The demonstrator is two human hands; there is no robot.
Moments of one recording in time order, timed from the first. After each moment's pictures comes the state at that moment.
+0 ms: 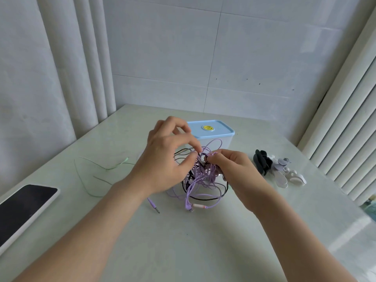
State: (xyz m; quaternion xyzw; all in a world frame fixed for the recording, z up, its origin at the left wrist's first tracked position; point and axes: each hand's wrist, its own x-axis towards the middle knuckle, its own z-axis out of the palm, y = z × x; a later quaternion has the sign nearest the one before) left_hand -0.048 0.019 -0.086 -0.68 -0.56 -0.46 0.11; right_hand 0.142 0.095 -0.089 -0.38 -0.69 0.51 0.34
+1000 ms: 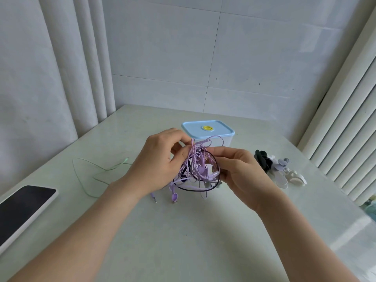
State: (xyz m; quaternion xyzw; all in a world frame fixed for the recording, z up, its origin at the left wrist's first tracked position) left_hand -0.058 0.023 -0.090 -0.69 -0.53 -0.49 0.05; right_hand 0.148 0.102 -0.092 -0.26 -0.64 0.63 0.35
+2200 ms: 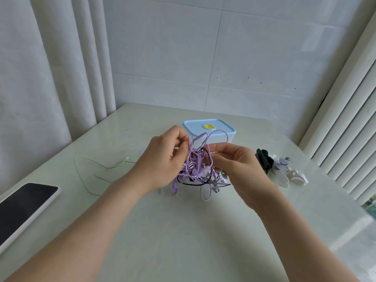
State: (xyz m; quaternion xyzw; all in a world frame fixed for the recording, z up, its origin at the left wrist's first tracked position) left_hand -0.052 0.017 -0.089 -0.64 -0.58 -0.50 -0.08; right_hand 0.145 0.096 -0.090 -0.28 -0.67 0.57 0.39
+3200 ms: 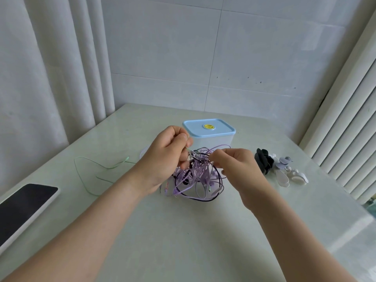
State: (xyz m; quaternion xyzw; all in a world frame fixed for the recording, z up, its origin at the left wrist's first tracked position) left_hand -0.034 0.018 -0.078 -0.48 -0.48 -0.64 -0.36; right_hand 0.137 0.082 -0.077 -0.42 -0.68 0.48 0.37
